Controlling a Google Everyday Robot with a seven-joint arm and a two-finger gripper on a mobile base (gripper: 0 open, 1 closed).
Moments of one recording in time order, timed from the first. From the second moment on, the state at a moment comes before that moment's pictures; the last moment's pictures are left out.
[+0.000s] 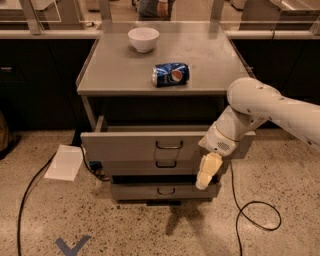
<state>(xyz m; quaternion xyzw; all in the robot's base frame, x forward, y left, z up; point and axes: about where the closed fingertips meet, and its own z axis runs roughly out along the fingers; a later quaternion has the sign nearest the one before) 0.525 -0.130 0.671 -0.61 0.77 0.19 0.09</state>
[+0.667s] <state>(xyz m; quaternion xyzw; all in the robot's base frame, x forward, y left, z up) 0.613 -0.150 0.683 -0.59 0.79 0.15 0.13</state>
